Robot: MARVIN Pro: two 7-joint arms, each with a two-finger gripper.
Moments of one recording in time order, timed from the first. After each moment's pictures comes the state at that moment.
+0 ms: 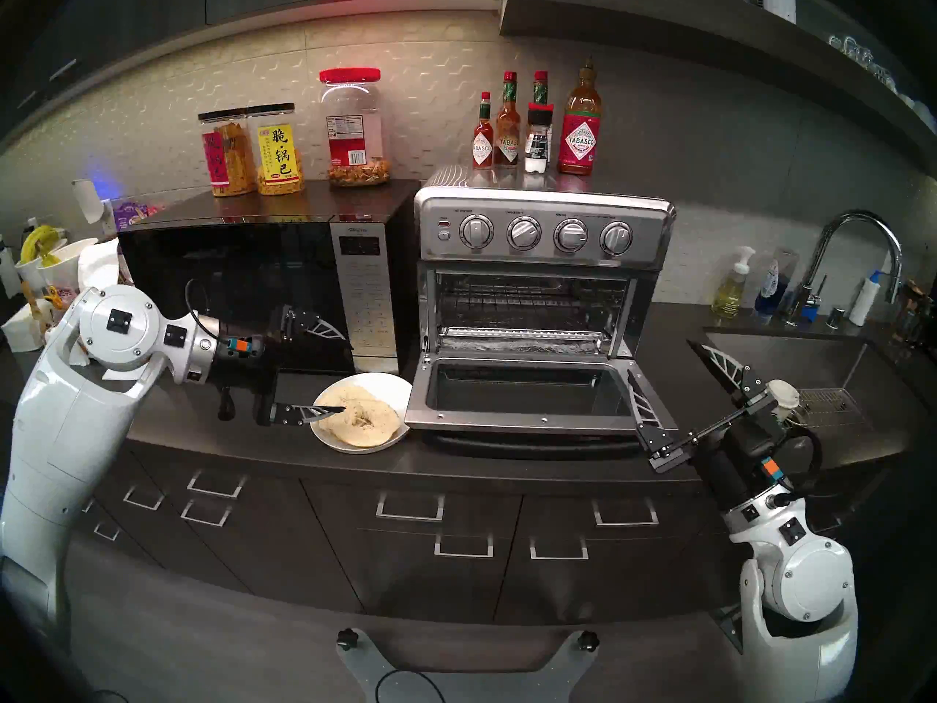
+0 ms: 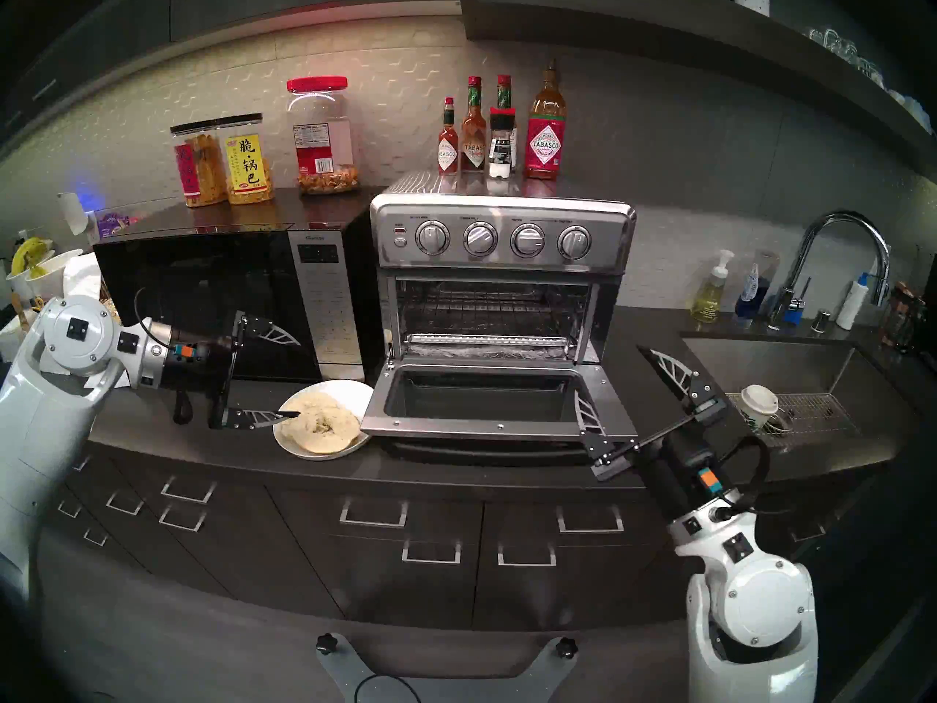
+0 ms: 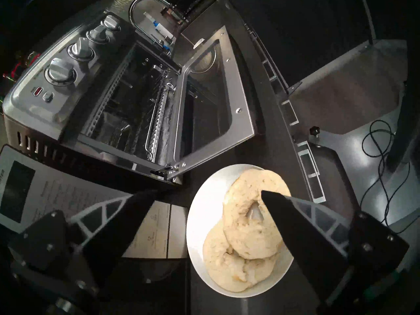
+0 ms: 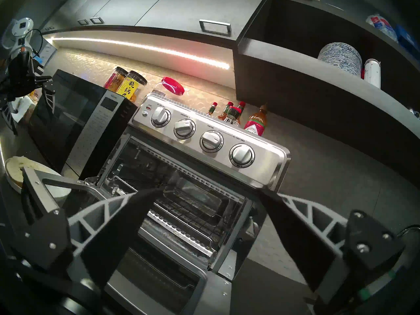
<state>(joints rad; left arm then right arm) 1.42 -0.69 -1.64 -1.87 -0.05 -0.10 -1.25 -2.11 -1.47 1.88 -2.30 -0.07 -0.31 0.45</state>
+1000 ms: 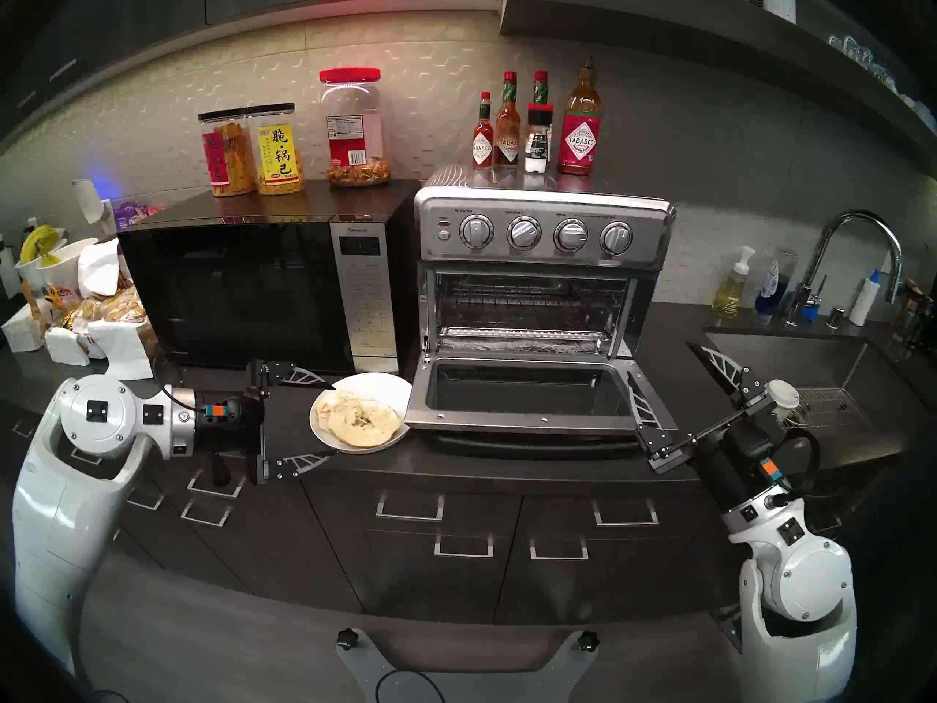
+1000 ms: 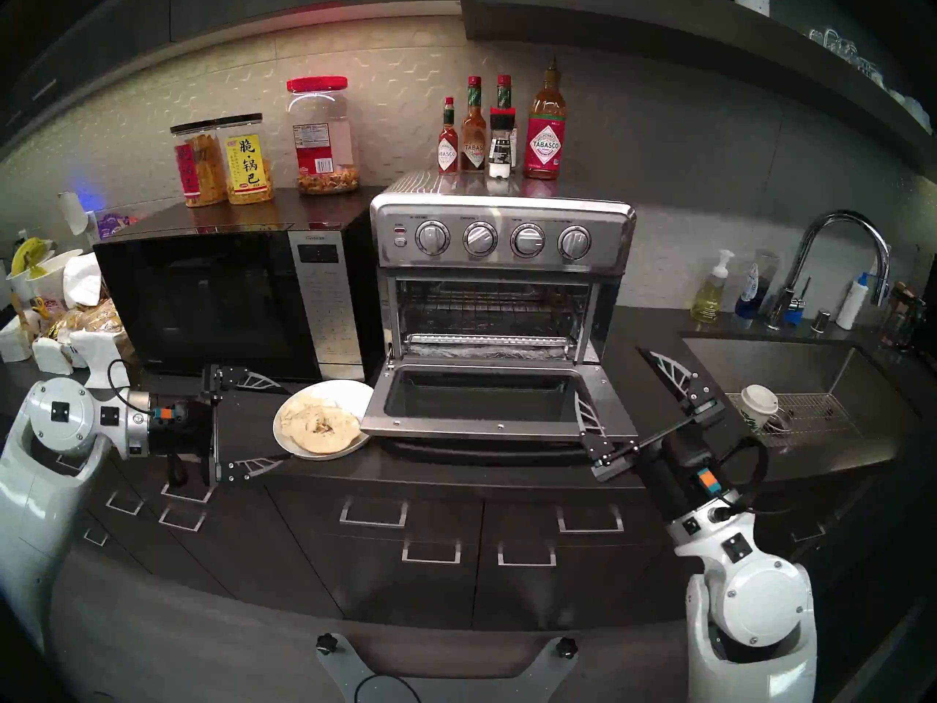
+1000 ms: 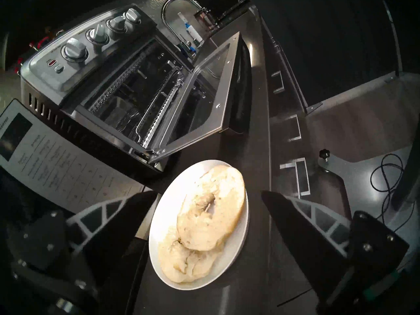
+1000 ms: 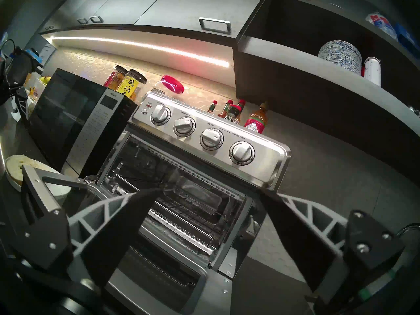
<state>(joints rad) 1.80 -0.85 -1.90 -1.95 -0.06 -0.15 -1.14 -2.11 -1.47 1.88 -2.29 -0.07 -0.31 0.45</state>
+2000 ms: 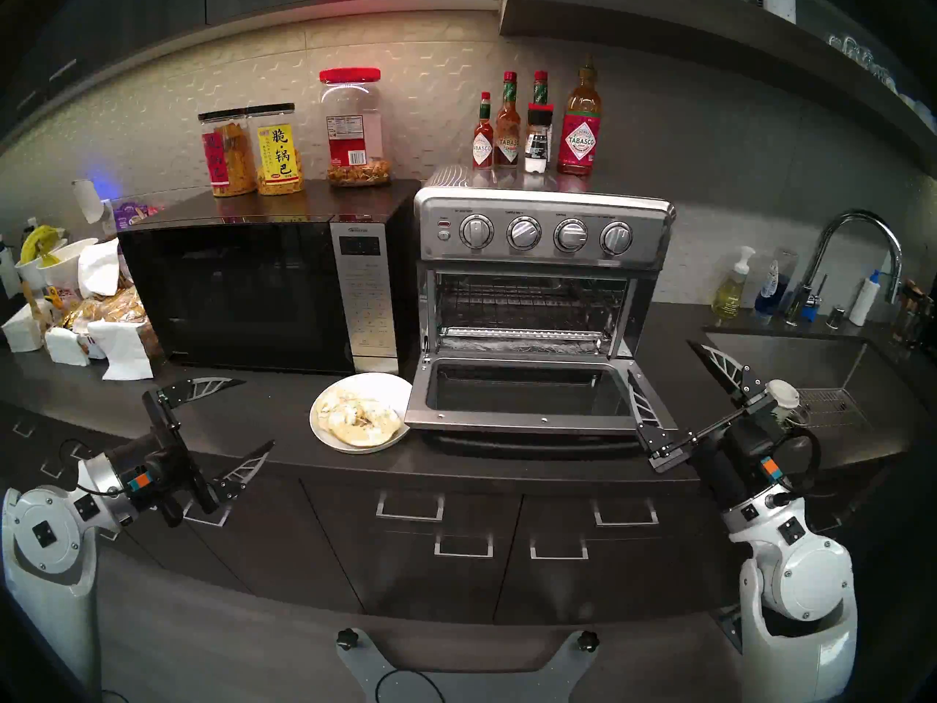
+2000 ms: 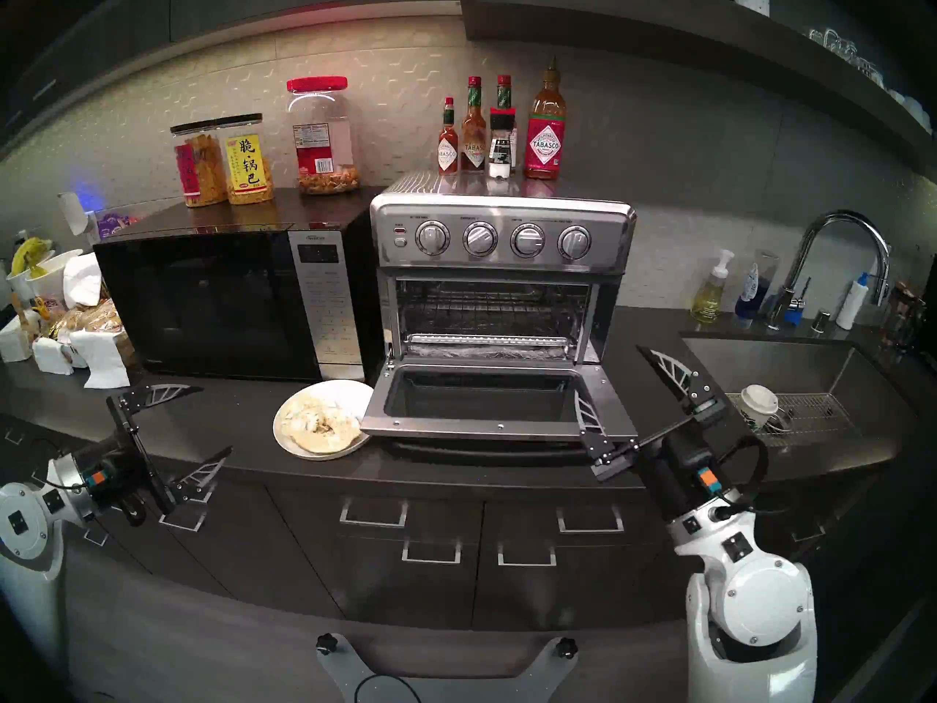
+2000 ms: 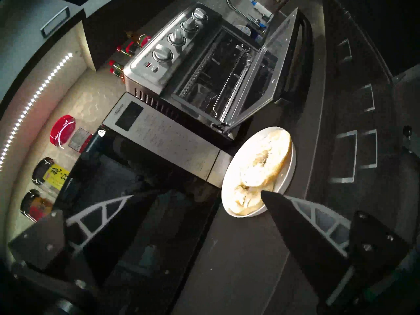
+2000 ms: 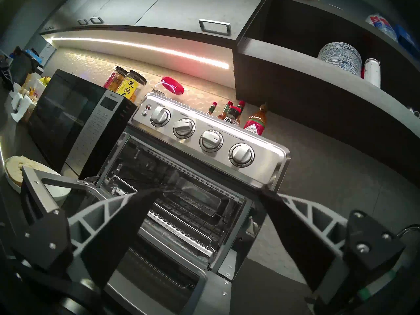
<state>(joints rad) 2.13 -1.23 -2.27 -2.15 0.18 -0.48 -0.81 -2.11 -1.47 1.88 -2.30 -0.07 -0.32 0.45</state>
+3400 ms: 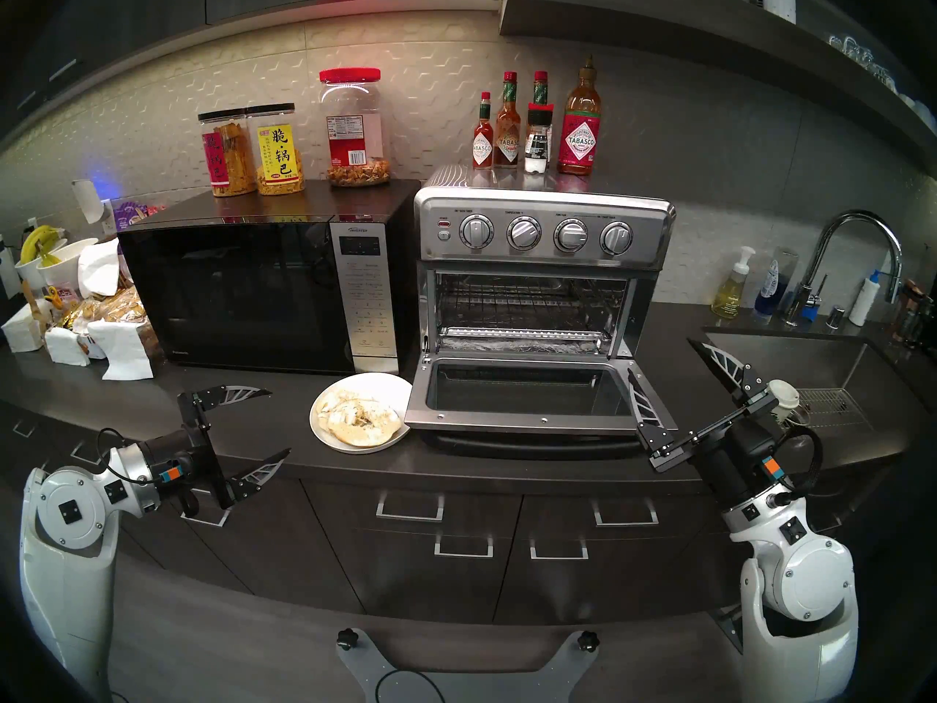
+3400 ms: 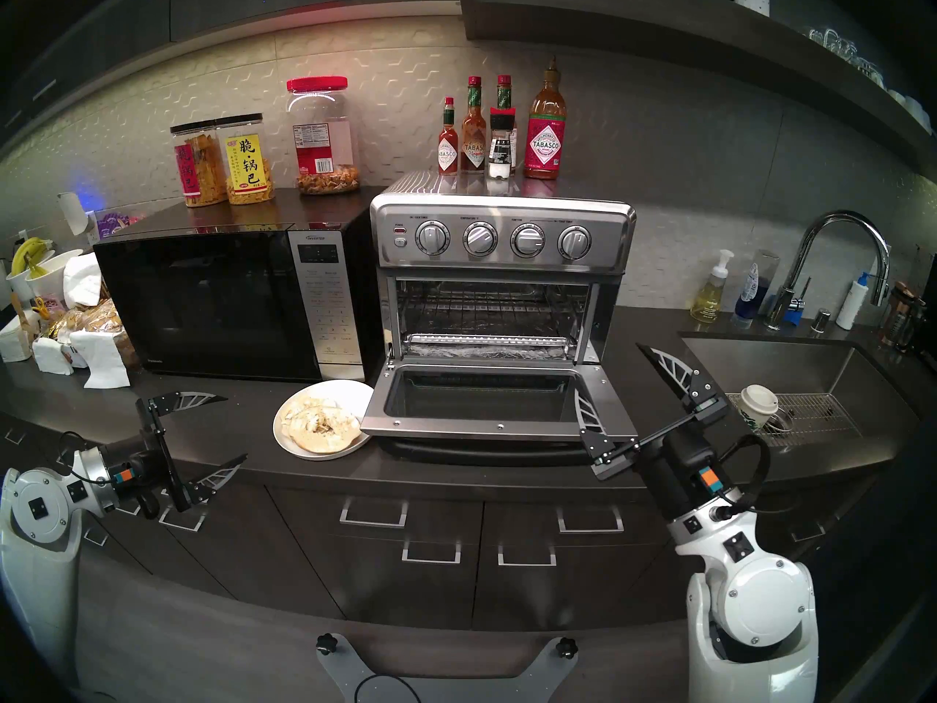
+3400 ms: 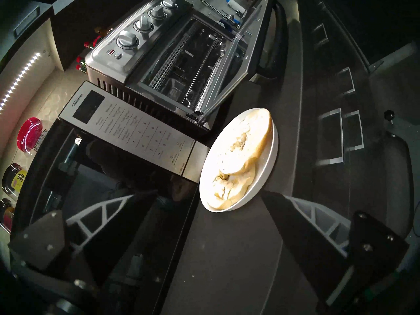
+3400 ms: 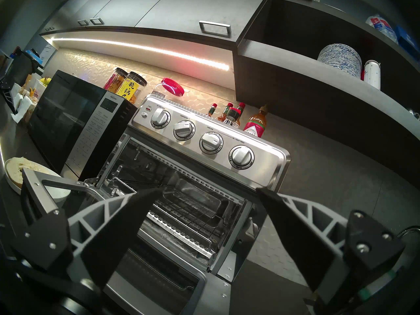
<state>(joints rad) 1.96 -1.11 -2.14 -1.97 0.20 -0.49 -0.93 -2.11 -1.47 1.88 -2.30 -0.07 -0.32 0.45</state>
